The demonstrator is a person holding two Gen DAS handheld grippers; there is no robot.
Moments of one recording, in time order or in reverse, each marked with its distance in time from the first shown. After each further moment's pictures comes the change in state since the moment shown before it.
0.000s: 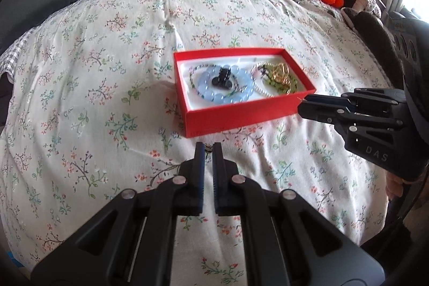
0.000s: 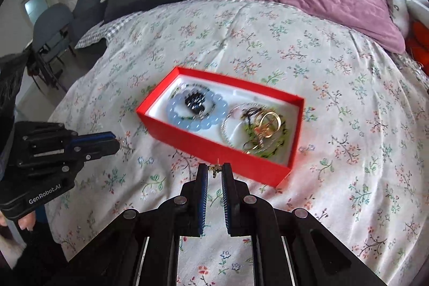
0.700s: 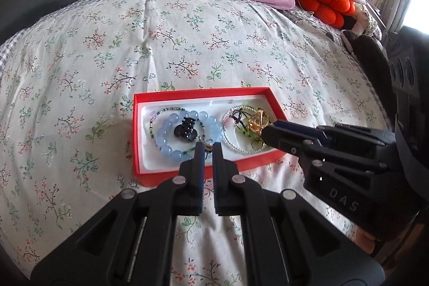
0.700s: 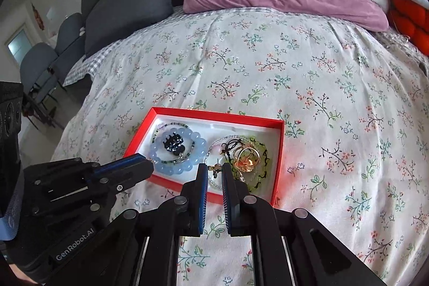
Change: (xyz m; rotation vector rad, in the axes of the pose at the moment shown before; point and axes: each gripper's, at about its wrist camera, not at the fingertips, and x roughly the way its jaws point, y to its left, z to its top) left arm 0.028 -0.031 0.046 -0.070 -0.050 -0.038; right arm 0.006 -0.029 0.033 0.179 -0.037 0.005
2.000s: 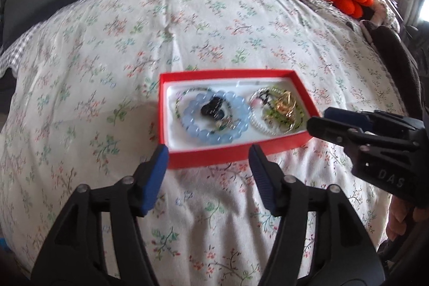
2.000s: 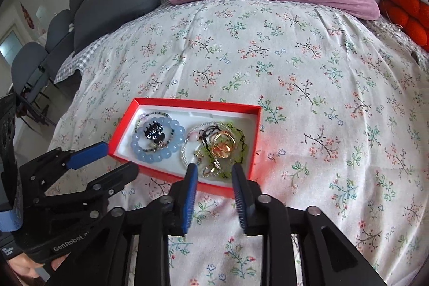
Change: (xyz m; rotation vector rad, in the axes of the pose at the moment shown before) left arm 0.000 0.011 -0.018 -0.025 0.065 0.120; right arm -0.007 -0.018 -0.006 0.018 0.069 -0.044
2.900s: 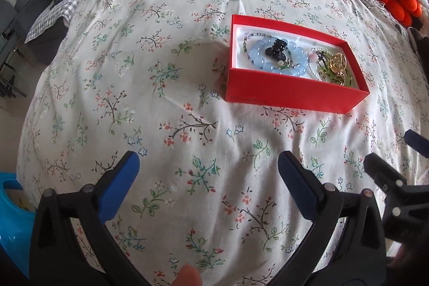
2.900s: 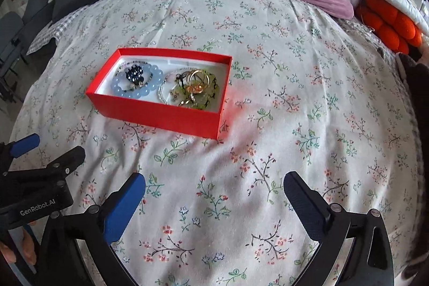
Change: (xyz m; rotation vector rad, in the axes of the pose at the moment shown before) left arm -0.013 0.015 -0.051 -0.164 0.097 0.252; right arm -0.020 0.012 -0.056 -0.054 0.086 -0.226
